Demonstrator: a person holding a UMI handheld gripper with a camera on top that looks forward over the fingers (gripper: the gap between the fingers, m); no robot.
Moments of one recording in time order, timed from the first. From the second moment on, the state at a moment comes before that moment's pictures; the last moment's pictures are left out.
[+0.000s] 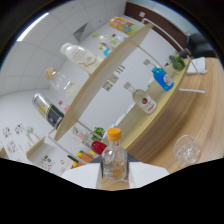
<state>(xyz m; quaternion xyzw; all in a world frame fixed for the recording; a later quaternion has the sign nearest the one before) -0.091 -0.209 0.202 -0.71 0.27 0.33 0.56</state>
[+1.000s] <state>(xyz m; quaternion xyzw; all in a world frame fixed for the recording) -0.209 -0.201 0.014 -0.88 -0.05 0.04 0.47</state>
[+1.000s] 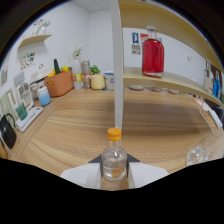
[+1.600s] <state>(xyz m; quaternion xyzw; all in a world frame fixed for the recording) -0.213 -0.246 0.038 -0.89 -0.05 0.10 0.45</state>
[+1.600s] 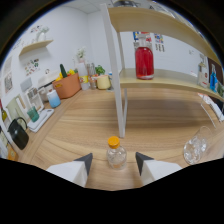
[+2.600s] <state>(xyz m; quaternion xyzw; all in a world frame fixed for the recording) 0.104 -0.179 0.208 -0.80 -0.01 0.03 0.59</state>
